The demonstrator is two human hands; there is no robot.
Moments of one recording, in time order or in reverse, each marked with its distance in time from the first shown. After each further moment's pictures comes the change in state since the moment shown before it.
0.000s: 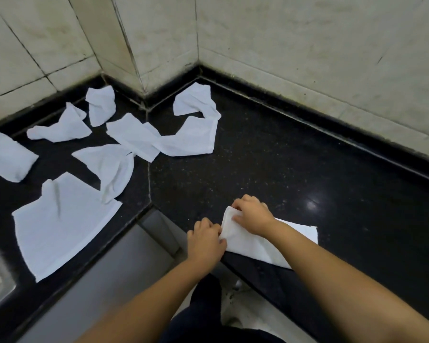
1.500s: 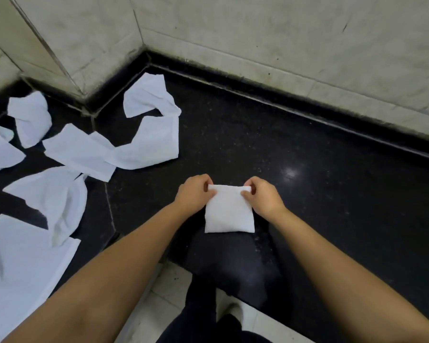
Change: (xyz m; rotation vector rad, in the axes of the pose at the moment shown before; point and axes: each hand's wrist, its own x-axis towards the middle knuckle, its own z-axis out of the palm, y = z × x) left_hand 0.140 0.034 -0.055 -0.239 -0.138 0.168; right_hand 0.011 0.065 -0.037 0.528 0.239 0.390
